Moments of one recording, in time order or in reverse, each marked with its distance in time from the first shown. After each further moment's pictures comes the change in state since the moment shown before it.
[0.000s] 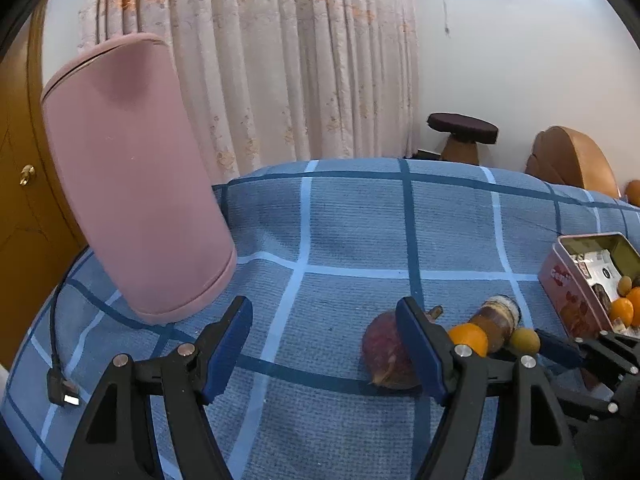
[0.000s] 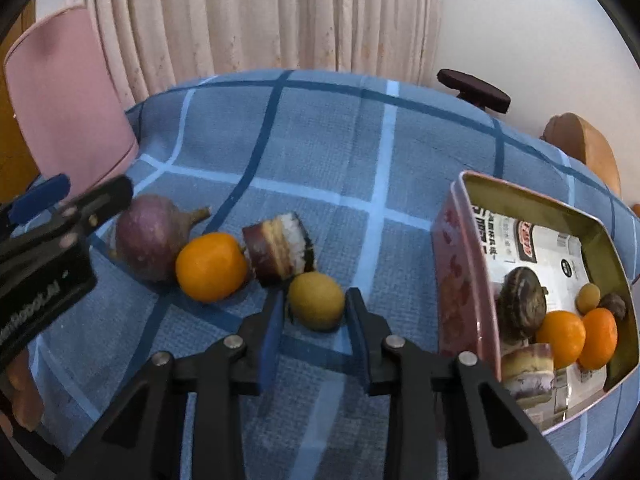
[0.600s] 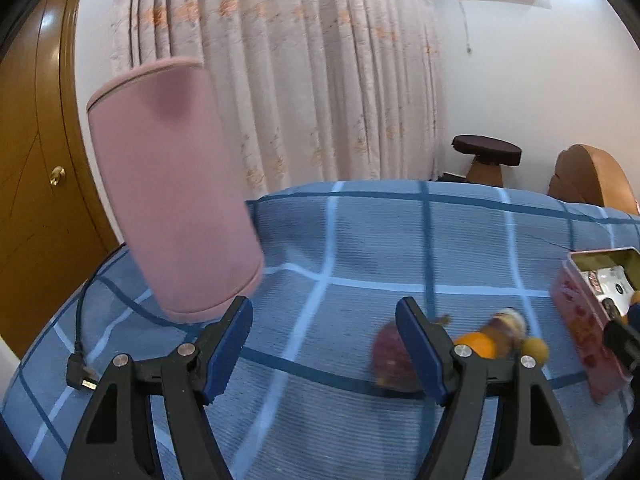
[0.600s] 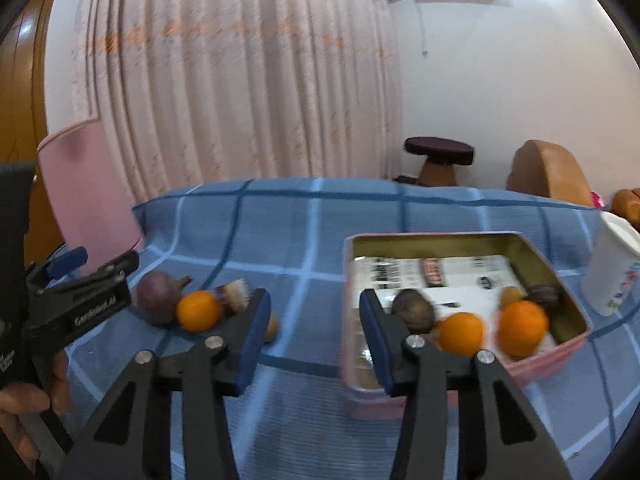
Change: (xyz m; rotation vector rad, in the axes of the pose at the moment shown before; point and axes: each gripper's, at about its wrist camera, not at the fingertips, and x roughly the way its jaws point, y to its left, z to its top) left arm -0.015 0.004 -0.006 -0.049 -0.080 0.115; right arm -0.078 -0.036 -0.027 0.094 -0.346 -0.010
